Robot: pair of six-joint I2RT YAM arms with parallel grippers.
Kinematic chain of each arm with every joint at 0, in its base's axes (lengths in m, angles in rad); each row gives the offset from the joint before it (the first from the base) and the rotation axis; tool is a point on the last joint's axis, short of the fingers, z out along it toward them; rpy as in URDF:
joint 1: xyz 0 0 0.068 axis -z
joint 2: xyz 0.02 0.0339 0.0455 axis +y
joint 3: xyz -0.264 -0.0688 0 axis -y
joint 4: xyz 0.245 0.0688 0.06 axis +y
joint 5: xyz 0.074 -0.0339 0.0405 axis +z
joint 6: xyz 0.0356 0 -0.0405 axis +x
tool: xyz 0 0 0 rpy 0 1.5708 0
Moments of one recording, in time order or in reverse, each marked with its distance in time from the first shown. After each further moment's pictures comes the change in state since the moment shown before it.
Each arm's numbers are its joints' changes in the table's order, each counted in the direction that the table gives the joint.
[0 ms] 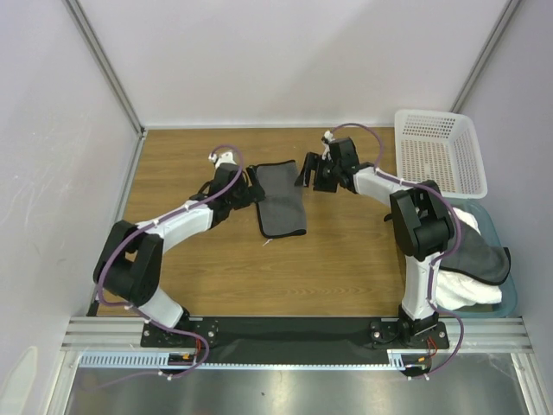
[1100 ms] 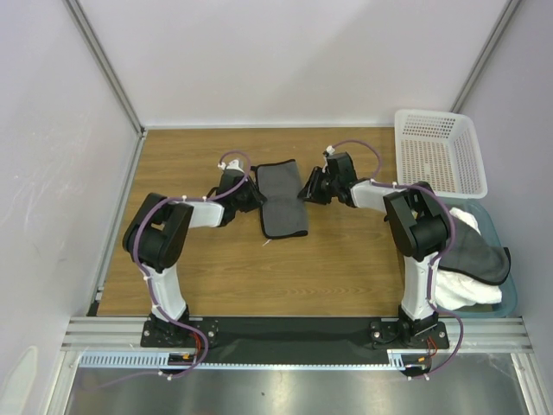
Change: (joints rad) left arm -0.066 0.313 -0.019 -0.350 -0.235 -0.083; right arm -0.026 0.008 -0.182 -0.186 -0.005 0.193
